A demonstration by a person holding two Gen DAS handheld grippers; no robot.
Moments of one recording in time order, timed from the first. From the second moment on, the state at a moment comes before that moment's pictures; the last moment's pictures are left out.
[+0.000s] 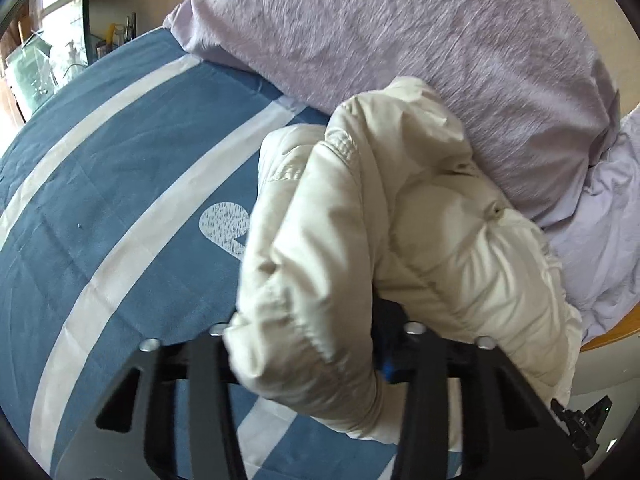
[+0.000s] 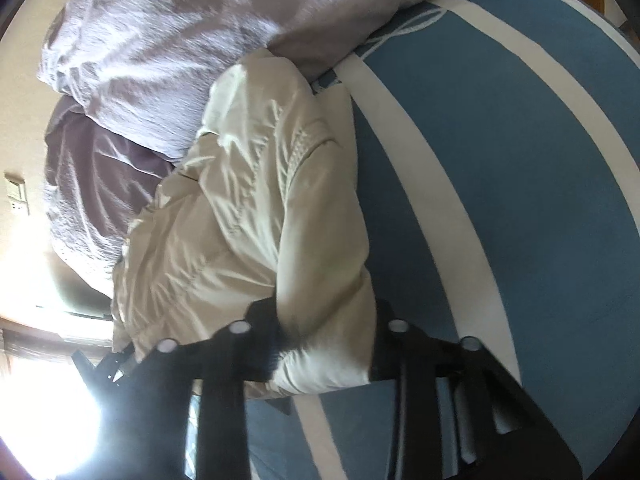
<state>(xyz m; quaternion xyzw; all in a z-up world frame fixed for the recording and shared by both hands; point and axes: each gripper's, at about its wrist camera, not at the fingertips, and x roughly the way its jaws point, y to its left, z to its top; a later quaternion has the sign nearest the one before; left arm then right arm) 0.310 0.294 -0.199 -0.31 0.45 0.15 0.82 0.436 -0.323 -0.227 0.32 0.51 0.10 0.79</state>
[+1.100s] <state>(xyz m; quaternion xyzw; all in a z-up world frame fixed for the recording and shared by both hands) 0.170 0.303 -0.183 -0.33 0.44 0.15 0.82 0.307 -0.280 -0.218 0.26 0.50 0.10 0.82</state>
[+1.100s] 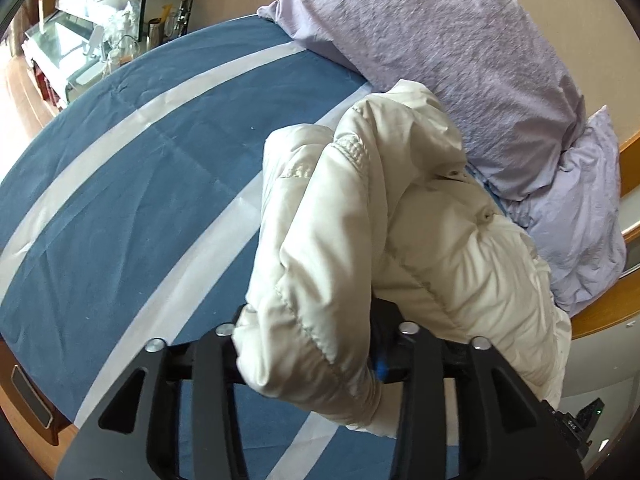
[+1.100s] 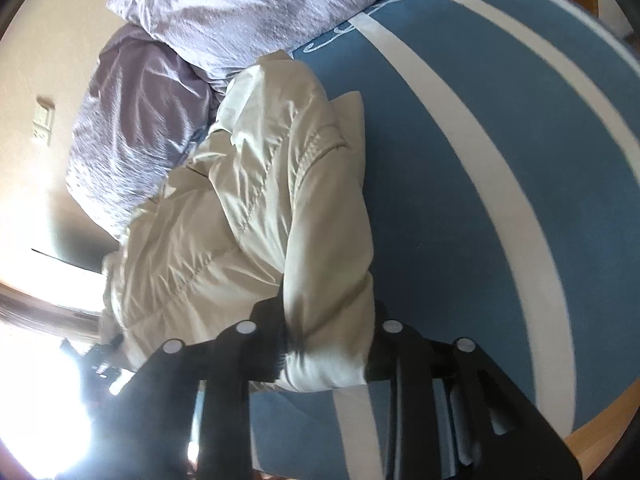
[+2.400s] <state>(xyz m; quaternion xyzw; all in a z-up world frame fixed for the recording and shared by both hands) 0.190 0.302 -0.143 -0.42 0.36 0.12 0.83 0.296 -0.130 -0.224 -0.11 0.47 0.10 0.87</state>
